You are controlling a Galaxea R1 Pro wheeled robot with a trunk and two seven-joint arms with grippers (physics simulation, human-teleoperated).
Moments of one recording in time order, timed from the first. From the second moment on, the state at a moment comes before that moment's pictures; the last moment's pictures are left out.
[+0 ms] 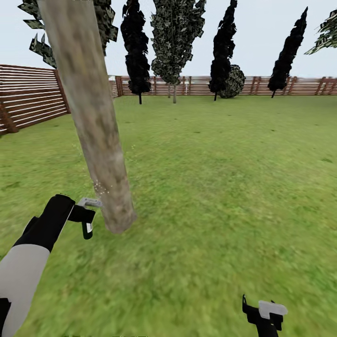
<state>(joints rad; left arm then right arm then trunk) -0.90 0.26 -0.01 -0.92 -0.36 1.01 -0.54 -0.36 -0.02 -0.63 -0.30 0.54 -0.62 -0.15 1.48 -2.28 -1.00</state>
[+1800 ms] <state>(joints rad) -0.82 0.20 0.07 -1.08 -0.32 1.01 -0.46 -0.36 -0.03 -0.63 -0.30 0.54 -0.62 -0.15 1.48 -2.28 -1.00</state>
